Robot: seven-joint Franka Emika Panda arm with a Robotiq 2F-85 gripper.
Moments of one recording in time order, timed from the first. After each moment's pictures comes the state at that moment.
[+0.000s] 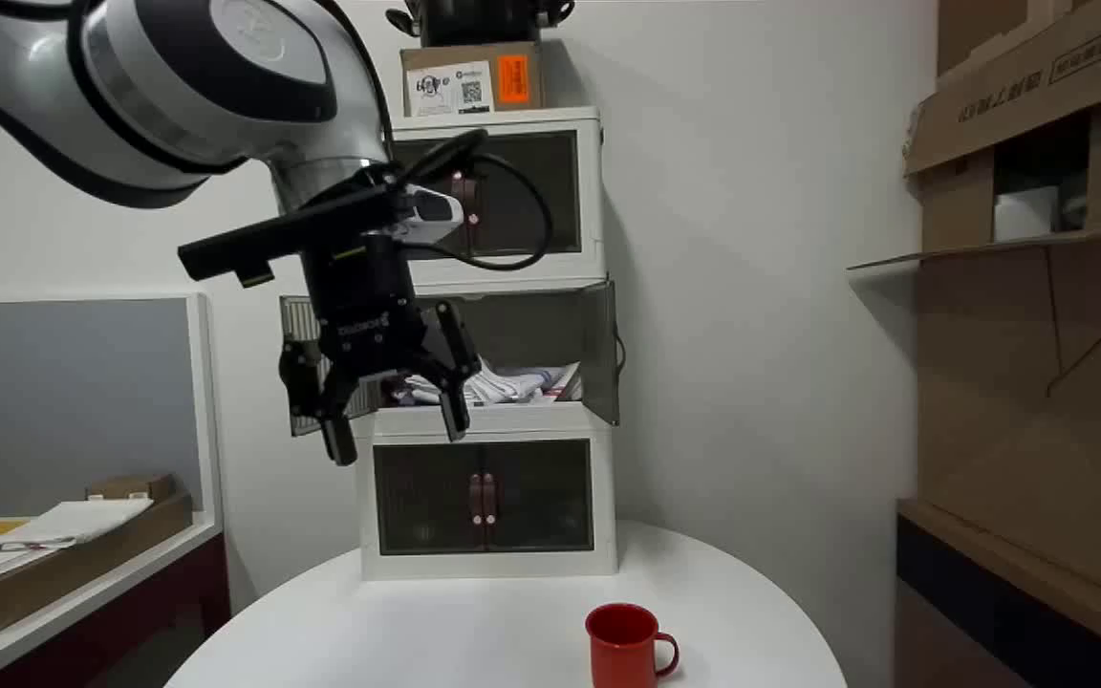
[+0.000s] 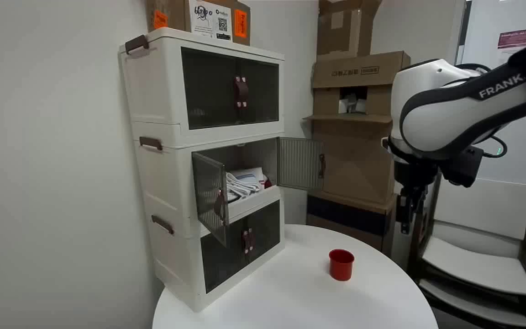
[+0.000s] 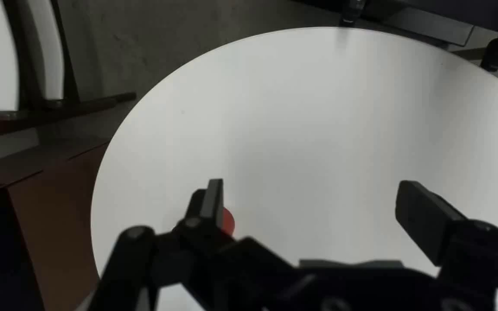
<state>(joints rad) -0.11 -0.66 -0.11 -2.70 -0.34 2.10 -0.31</state>
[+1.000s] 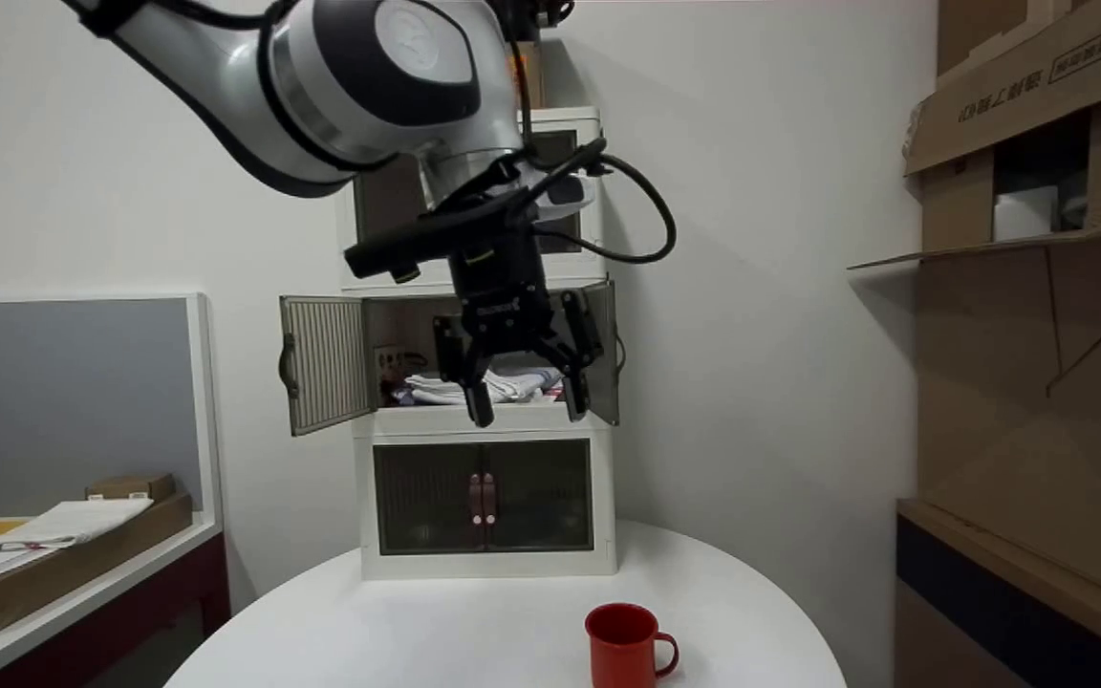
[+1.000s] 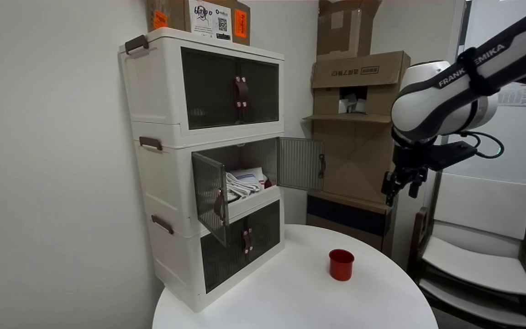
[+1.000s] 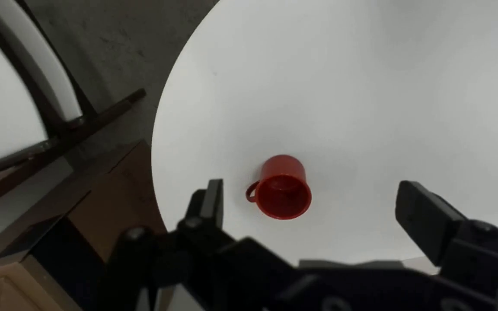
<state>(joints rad) -0.16 -0.41 -0.23 -2.49 -0.24 2.25 -0.20</state>
